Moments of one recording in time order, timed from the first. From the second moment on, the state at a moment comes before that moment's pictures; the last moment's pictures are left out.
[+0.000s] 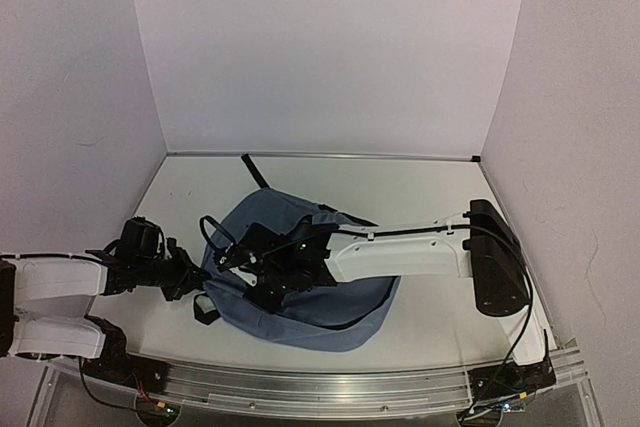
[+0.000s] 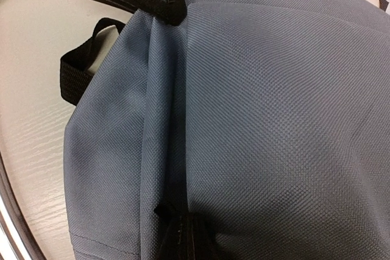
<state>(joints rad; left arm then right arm) -0.35 1.09 0.30 -0.01 0.42 -1.12 1.28 2.23 1.83 -0.57 0.21 -0.03</state>
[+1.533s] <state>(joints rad) -0.32 1.09 0.34 -0.08 0.43 -1.07 1.31 2.21 1.81 -0.56 0.37 -0.12</state>
